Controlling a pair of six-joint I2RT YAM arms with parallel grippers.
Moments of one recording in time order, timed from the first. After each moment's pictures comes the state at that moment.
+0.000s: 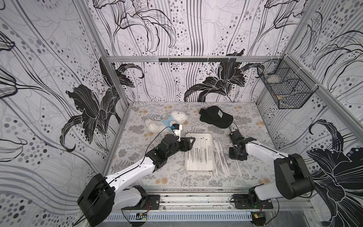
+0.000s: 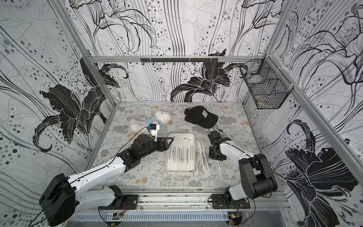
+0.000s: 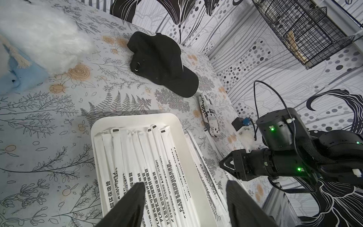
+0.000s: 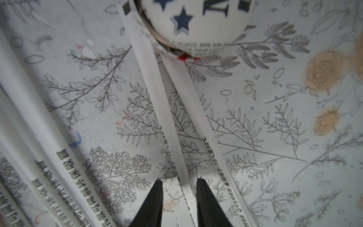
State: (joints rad) left arm -0.70 1.20 0.66 0.16 0.05 -0.69; right arm 0.30 1.47 0.77 -0.70 0.16 0.46
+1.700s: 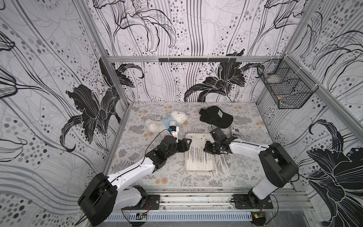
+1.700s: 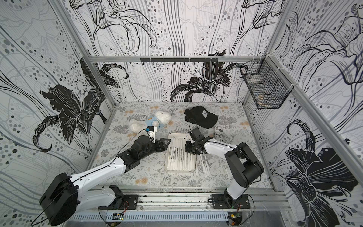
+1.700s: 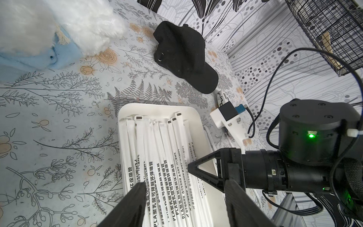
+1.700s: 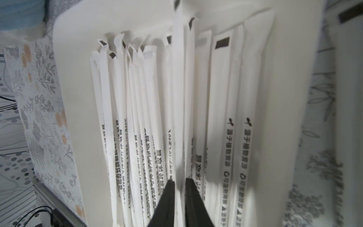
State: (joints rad) left arm -0.67 1.20 0.61 0.14 0.00 -0.74; right arm 0.59 1.65 0.89 -0.28 -0.24 0.74
